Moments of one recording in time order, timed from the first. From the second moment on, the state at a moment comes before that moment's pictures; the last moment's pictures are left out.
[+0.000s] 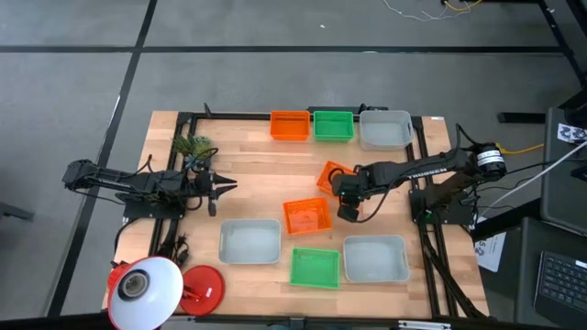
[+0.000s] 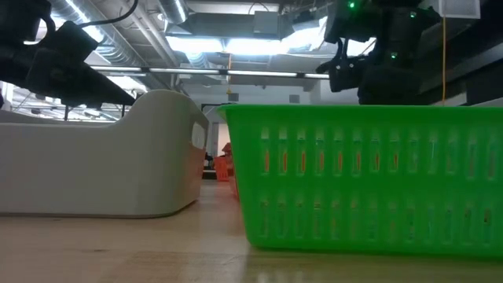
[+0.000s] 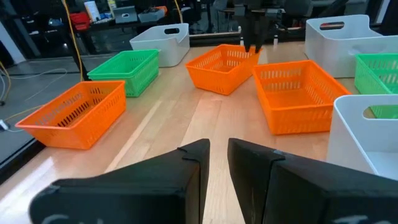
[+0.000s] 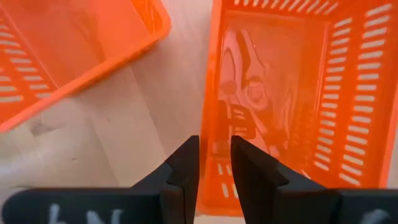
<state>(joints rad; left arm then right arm) -0.12 0.21 0.01 0.06 -0.39 0.06 0.04 1.51 0.94 -0.74 0.14 0.39</state>
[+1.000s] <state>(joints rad) -0.12 0.22 0.20 0.16 -0.50 -0.02 0.07 1.51 0.94 -0.63 0.14 0.39</state>
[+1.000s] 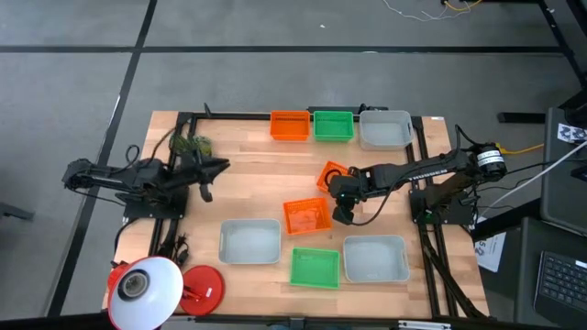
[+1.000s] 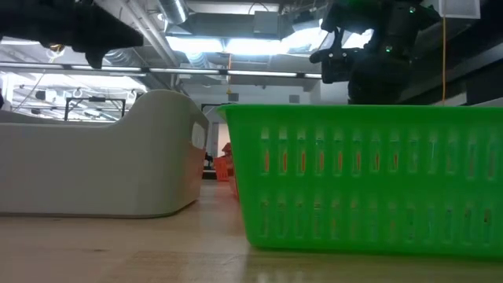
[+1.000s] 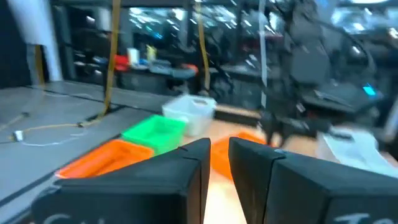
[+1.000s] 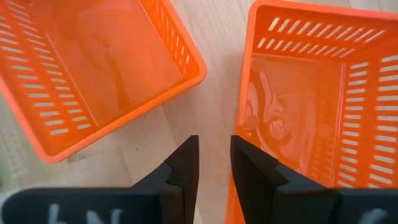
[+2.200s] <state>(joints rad) -0.12 0.22 0.20 -0.18 -0.45 -0.10 0.07 1.51 0.85 -0.44 0.25 0.26</state>
